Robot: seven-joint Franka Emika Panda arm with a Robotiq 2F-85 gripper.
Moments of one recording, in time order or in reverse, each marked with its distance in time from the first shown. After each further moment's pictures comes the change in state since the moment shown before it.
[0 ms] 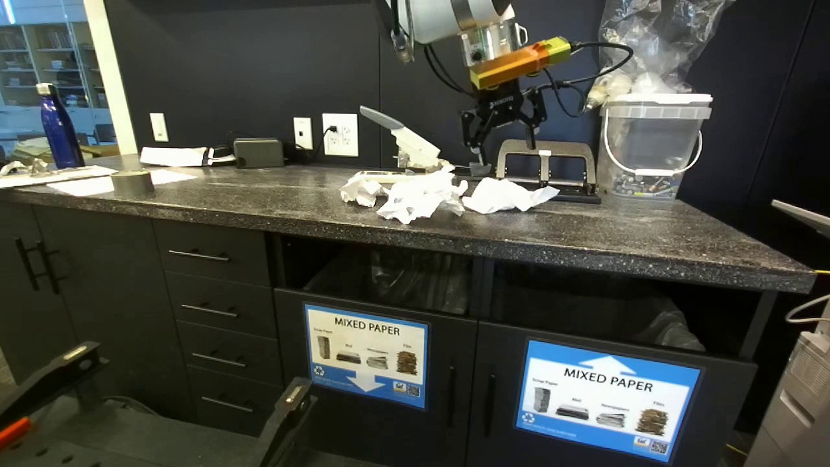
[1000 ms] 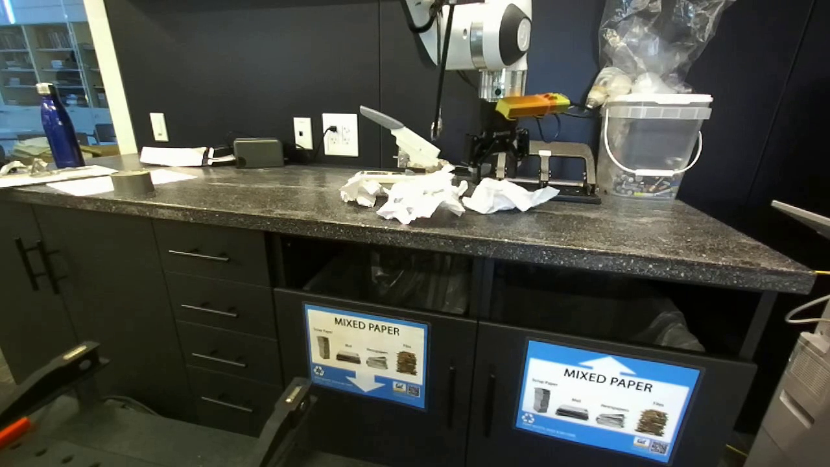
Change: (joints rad) arm -0.078 0.467 0.138 0.722 0.215 -0.441 -0.438
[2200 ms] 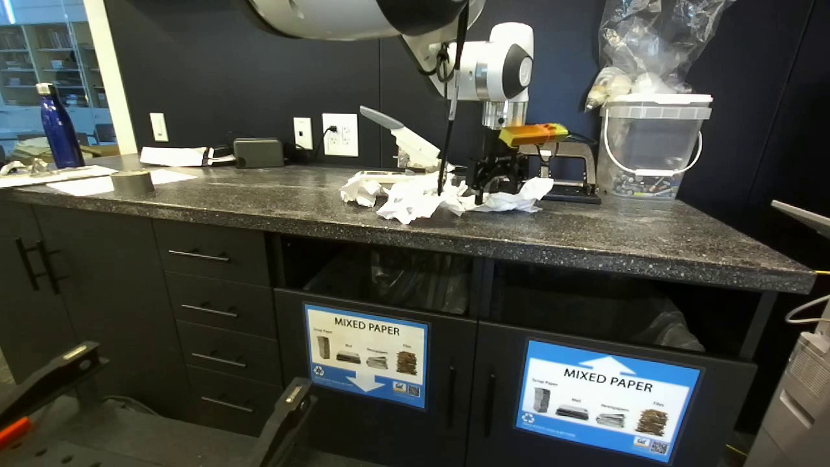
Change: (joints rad) arm 0.014 0.332 -0.003 0.481 0.004 -0.176 -0.022
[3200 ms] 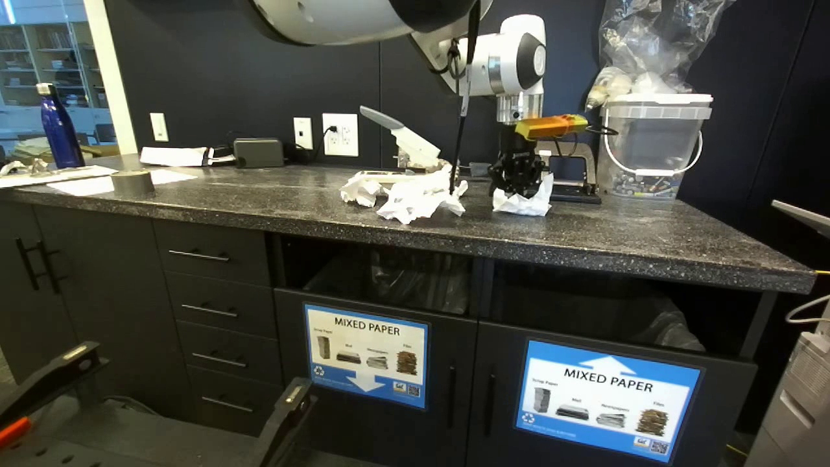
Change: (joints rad) arm -0.009 0.008 -0.069 0.047 -0.018 -0.066 0.022
